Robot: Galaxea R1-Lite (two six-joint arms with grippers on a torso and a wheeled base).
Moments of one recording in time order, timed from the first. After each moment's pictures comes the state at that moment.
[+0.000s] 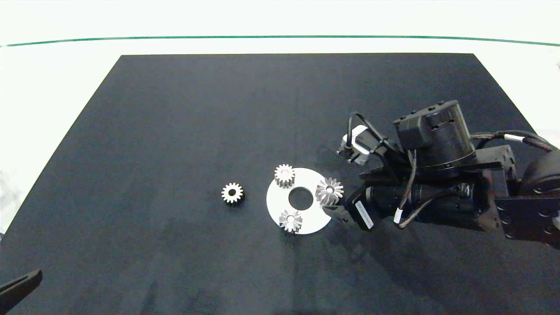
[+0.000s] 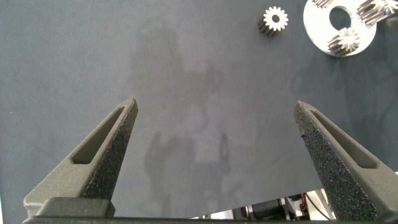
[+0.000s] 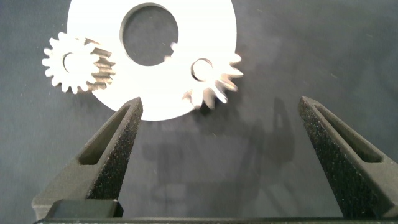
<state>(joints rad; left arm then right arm) -0.26 0.62 -0.75 0.42 0.04 -0.02 0.69 1.69 -1.14 0.04 -0.18 -0.19</state>
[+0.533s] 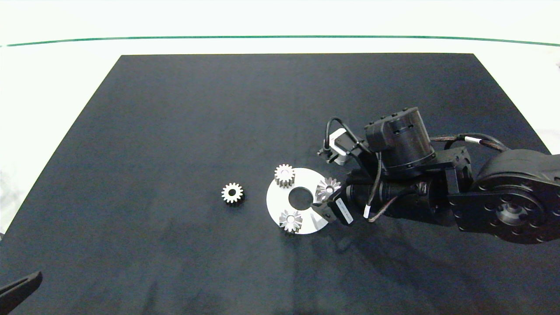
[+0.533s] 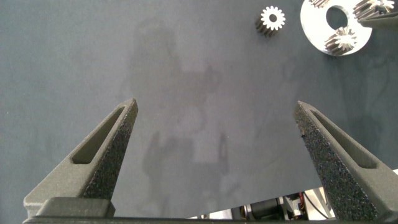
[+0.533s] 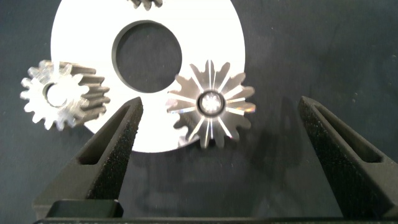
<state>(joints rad) -0.26 0.62 -0.75 0.42 0.03 -0.02 0.70 1.79 -1.20 0.02 -0.23 -0.18</state>
